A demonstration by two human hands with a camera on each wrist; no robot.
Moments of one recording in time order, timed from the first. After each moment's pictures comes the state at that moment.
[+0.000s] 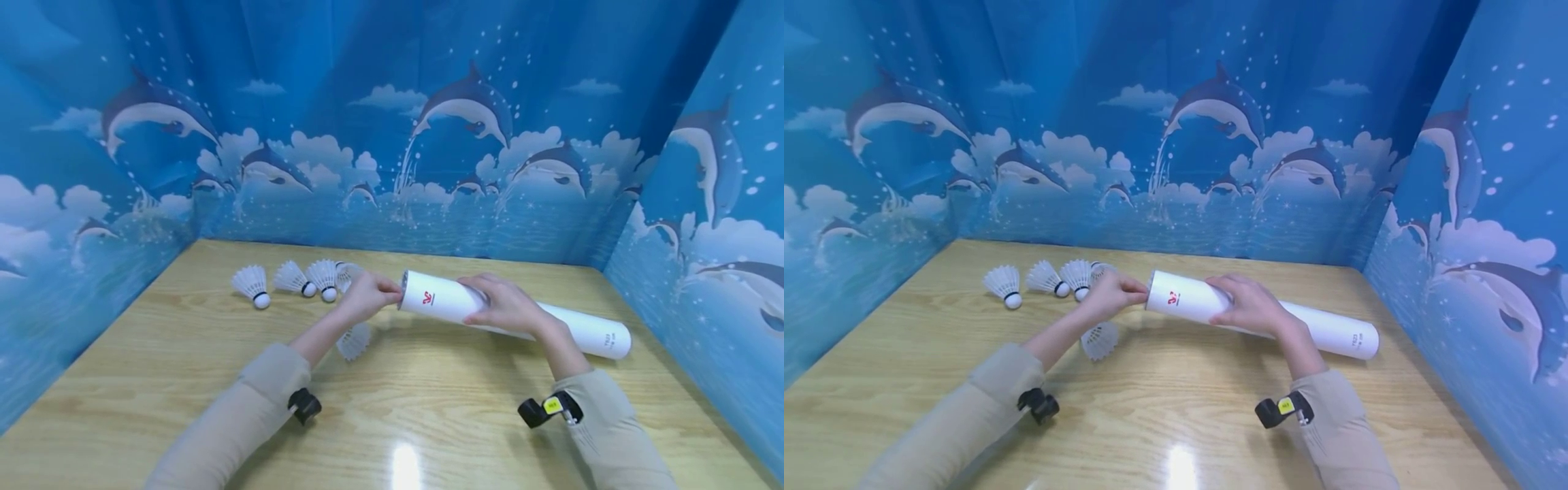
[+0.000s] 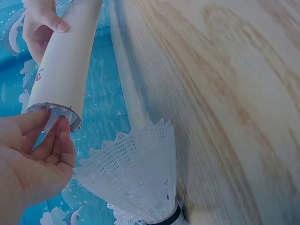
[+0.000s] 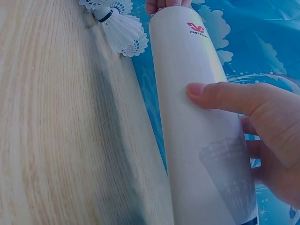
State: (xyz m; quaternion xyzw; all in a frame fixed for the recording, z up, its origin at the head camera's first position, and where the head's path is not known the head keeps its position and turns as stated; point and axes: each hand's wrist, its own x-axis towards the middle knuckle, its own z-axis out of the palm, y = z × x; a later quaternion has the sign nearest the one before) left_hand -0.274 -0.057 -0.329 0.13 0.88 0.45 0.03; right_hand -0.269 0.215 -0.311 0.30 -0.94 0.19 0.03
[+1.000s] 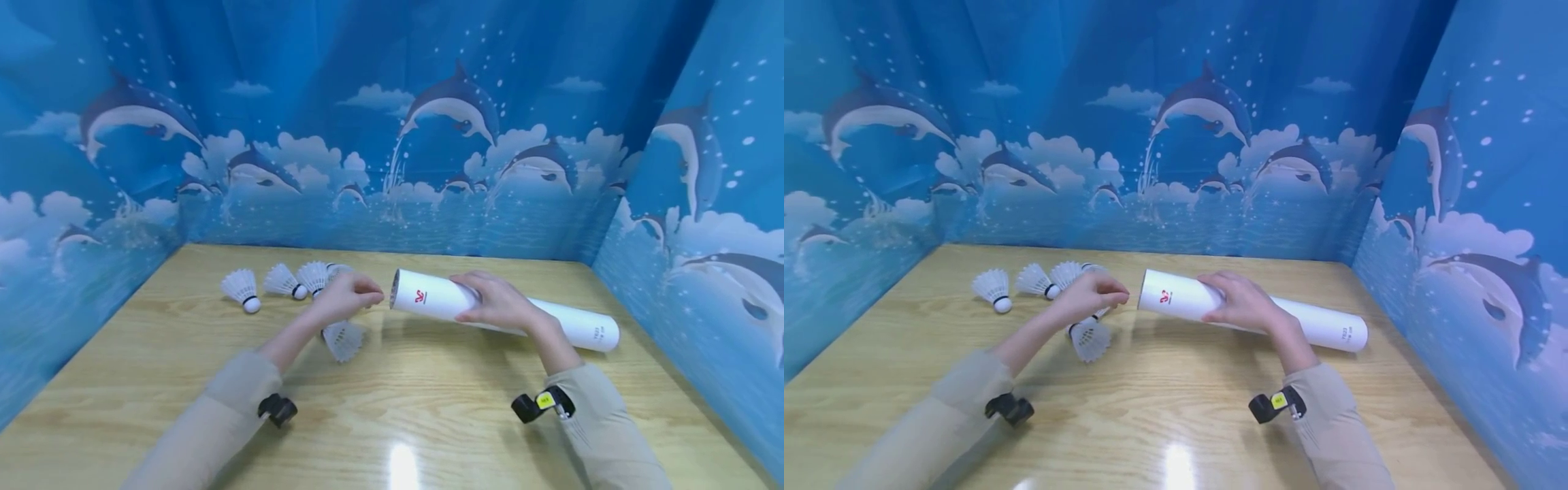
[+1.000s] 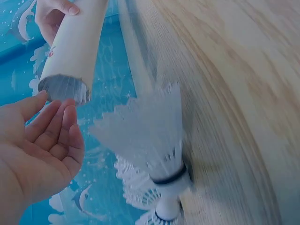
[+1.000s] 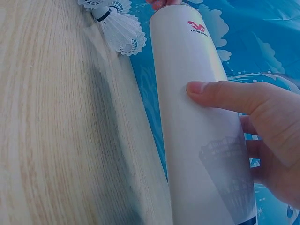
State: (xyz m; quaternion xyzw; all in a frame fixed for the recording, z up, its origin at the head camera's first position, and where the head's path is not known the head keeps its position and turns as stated) left_hand -0.268 -0.085 -0.320 0.18 0.89 0.42 0.06; right_hand -0.269 0.217 -0.309 0.29 -0.94 0.18 0.03
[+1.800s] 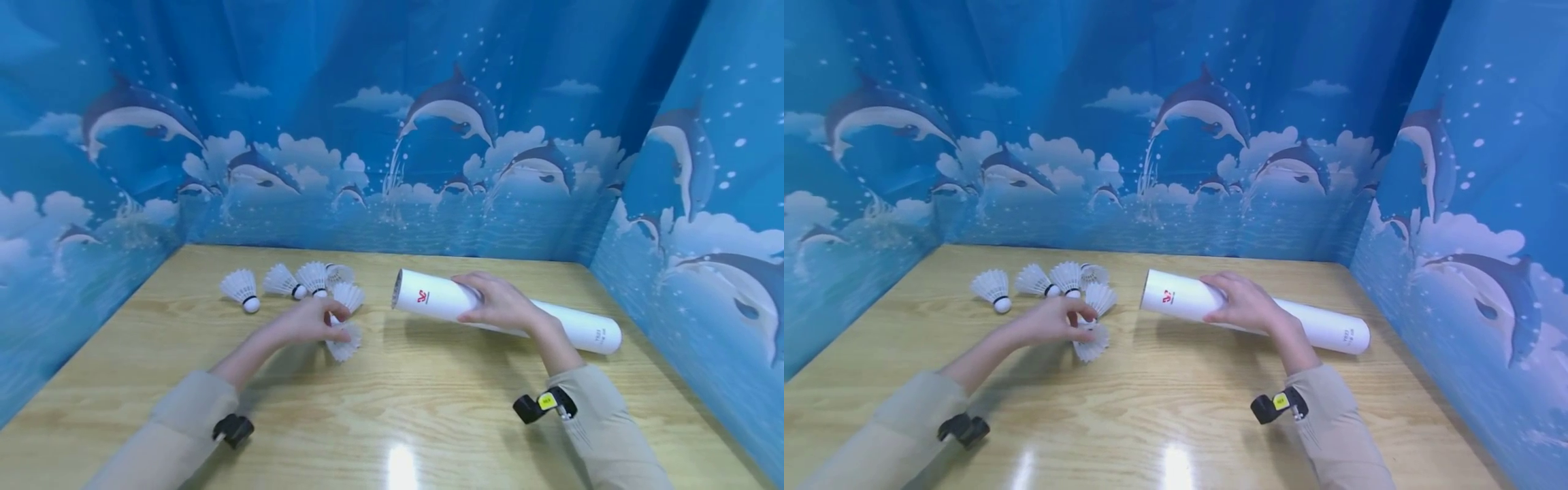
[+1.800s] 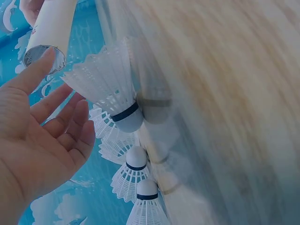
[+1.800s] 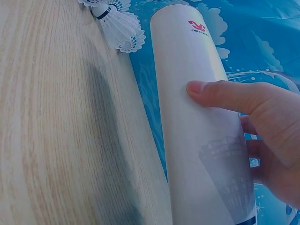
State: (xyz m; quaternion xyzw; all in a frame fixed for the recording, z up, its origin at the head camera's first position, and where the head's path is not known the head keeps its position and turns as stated) left_hand -0.249 -0.140 -0.339 0.27 0.91 0.32 0.09; right_hand -0.263 0.219 -0.306 0.29 -0.94 0.18 0.02
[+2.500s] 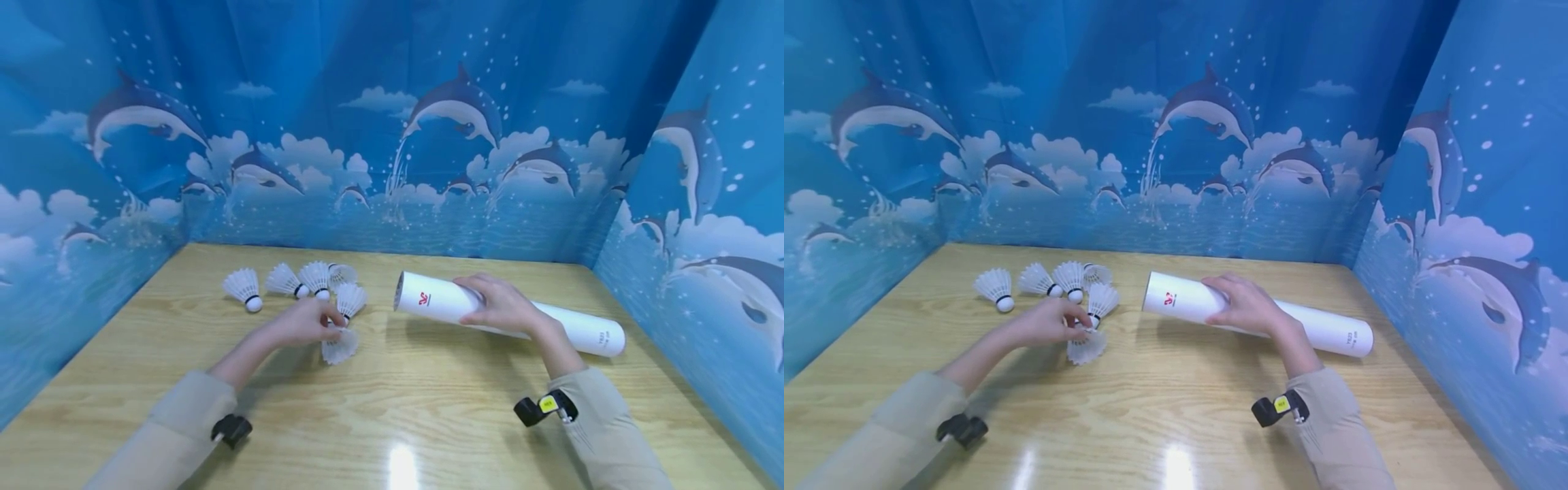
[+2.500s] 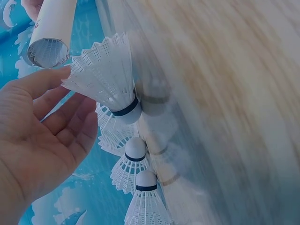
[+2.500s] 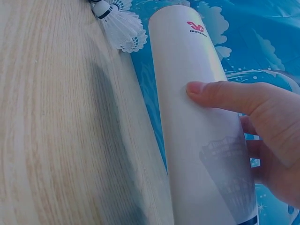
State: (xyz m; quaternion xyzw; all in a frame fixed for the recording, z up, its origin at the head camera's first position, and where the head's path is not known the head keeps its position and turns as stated) left_hand -0.249 -0.148 -0.340 0.31 0.91 0.26 0.04; right_hand -0.264 0.219 -0.309 0.28 -0.94 0.18 0.02
